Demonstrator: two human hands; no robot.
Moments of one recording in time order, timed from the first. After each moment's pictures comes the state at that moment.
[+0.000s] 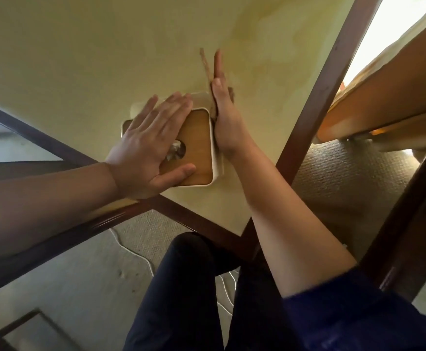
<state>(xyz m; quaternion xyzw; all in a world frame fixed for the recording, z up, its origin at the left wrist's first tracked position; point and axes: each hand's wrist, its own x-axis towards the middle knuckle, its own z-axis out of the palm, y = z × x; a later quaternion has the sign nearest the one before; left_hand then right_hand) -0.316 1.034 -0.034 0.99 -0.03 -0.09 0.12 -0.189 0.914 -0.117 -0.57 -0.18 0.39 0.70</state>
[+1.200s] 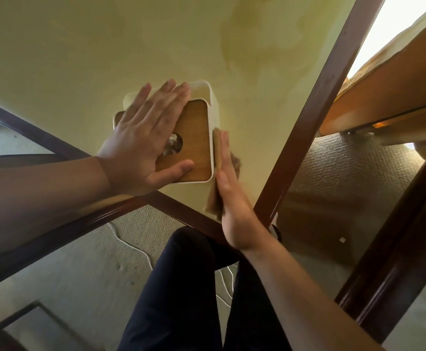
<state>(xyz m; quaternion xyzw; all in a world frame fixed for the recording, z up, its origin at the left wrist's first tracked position) -0.317 1.035 -0.039 0.99 -0.03 -0.09 0.11 -0.301 0.818 -0.116 -0.56 -0.17 0.44 0.69</state>
